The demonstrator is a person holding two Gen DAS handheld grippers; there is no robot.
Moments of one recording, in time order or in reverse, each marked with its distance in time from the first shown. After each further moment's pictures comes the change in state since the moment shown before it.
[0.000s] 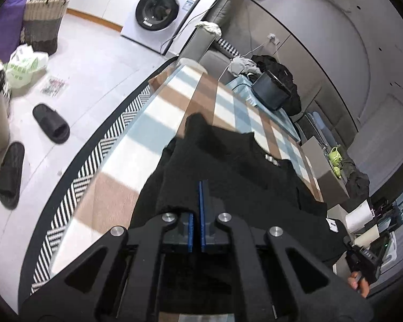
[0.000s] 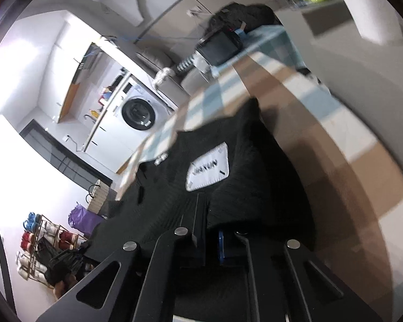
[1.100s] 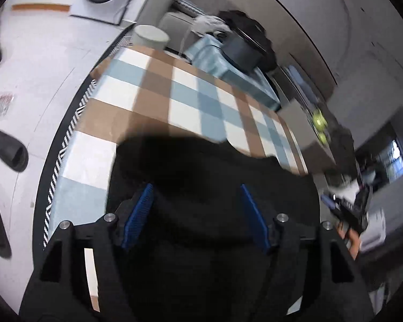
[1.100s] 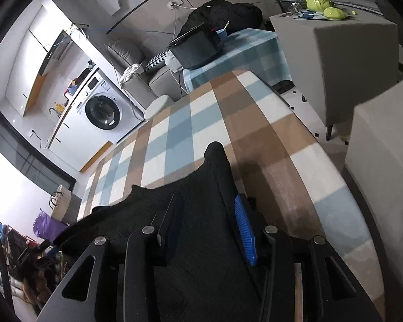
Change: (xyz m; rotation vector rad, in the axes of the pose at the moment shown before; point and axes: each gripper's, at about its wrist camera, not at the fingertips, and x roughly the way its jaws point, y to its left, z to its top) left arm 0.119 -0.057 0.108 0.165 0.275 -0.138; right arm 0.100 -0.013 0.119 -0.031 0.066 -0.225
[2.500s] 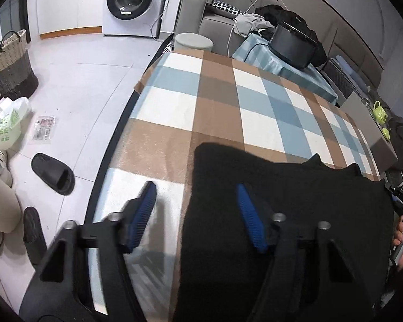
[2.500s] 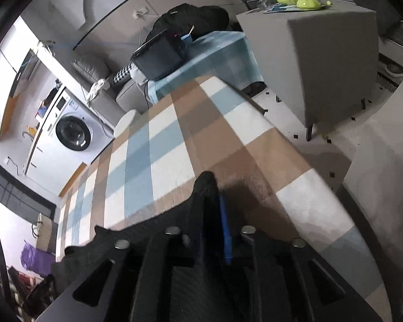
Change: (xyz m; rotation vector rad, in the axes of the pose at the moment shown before) left arm 0.084 0.044 0.035 0.054 -0.046 0.334; right arm 0.061 -0.023 0.035 0.109 -0.030 -0.133
